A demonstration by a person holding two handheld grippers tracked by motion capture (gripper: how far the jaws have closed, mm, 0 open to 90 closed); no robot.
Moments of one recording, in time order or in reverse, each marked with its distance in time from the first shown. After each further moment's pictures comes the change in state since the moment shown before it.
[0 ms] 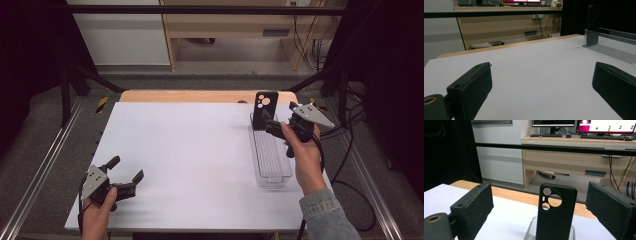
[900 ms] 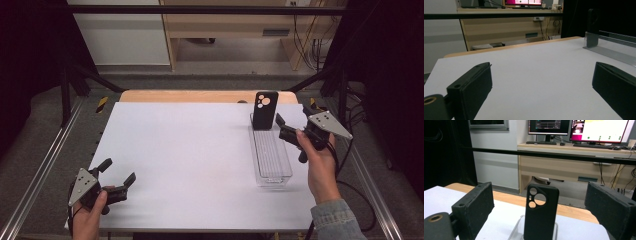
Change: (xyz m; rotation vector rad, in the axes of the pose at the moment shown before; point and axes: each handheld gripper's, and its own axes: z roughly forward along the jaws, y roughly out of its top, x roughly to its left) left arm 0.010 0.000 -0.019 -0.015 0.001 -0.006; right arm -0.021 -0.005 -0.030 -0.056 -0.029 -0.028
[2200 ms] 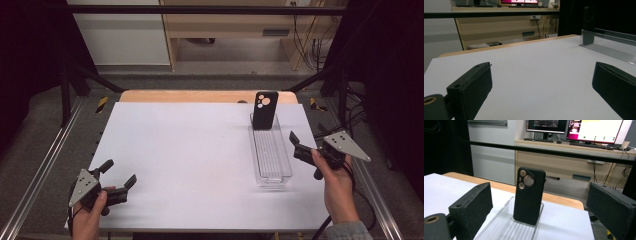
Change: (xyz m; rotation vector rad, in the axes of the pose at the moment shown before) left arm 0.000 -0.003 0.000 0.011 -0.027 0.006; right arm -0.022 -0.029 -0.044 0.010 -0.010 -0.047
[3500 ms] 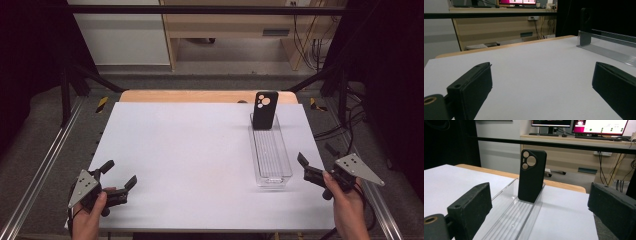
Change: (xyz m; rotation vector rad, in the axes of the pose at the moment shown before) left arm -0.003 0.001 -0.002 -0.007 -0.016 -0.003; right arm -0.011 -0.038 -0.042 0.022 0.055 0.027
